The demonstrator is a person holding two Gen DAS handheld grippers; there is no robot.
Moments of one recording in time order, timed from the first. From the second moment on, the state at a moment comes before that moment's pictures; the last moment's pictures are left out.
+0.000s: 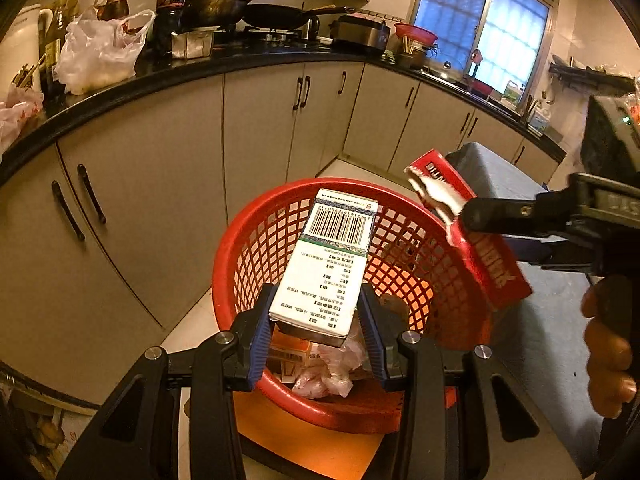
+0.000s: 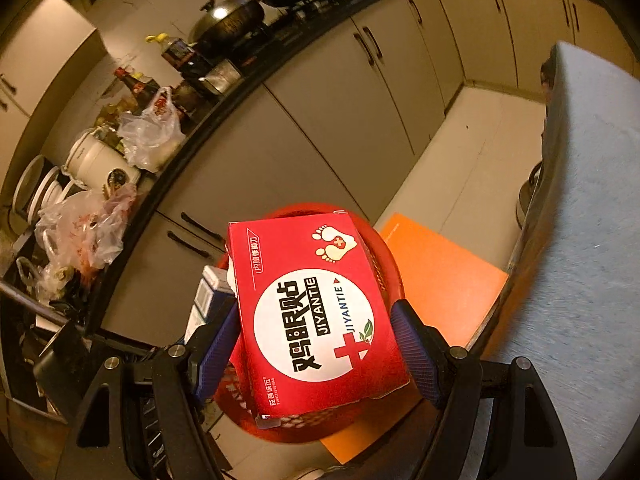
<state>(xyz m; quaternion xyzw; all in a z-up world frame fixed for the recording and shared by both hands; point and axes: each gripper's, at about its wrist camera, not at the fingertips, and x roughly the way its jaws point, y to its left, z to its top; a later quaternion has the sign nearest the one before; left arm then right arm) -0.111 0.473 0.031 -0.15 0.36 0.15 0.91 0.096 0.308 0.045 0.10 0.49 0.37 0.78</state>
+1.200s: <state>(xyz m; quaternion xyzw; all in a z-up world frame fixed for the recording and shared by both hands) -0.110 0.295 0.069 -0.09 0.34 0.00 0.94 0.014 0.063 0.067 0.17 0.43 0.29 0.84</state>
